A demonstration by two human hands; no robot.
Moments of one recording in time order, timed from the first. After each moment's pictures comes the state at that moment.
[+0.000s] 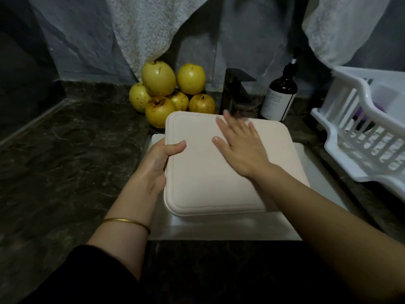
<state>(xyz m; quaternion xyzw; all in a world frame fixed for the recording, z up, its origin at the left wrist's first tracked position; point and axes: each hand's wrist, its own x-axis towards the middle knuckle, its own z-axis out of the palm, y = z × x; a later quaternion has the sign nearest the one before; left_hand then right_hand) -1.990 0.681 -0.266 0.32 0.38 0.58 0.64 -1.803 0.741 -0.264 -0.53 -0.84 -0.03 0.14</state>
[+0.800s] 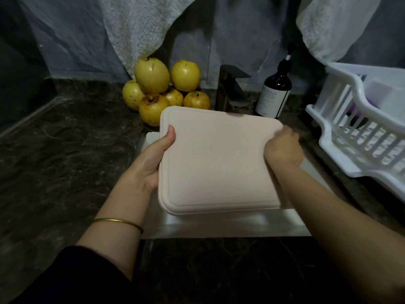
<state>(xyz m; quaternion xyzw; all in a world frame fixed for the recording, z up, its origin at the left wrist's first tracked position) -1.989 0.680 -0.265 0.28 0.38 0.54 0.70 -1.745 0.754 -0.268 -0.82 -0.49 0.05 0.29</state>
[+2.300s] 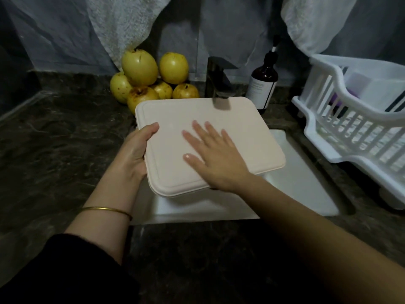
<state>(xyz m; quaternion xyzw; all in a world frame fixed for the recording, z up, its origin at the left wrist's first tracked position) -1.994 0.688 -0.269 0.25 0.44 0.60 0.61 -1.812 0.678 -0.273 -0.49 -0.87 0.00 0.11</state>
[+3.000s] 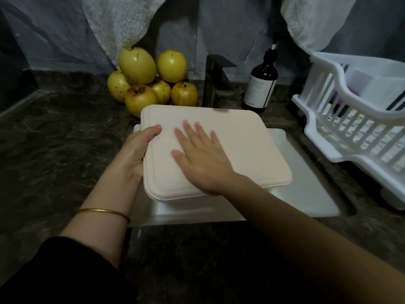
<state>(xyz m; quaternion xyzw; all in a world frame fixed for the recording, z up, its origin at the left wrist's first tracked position) -1.994 0.689 -0.270 0.25 0.48 0.56 0.62 -1.841 0.673 -0.267 -0.50 -0.86 0.04 0.10</state>
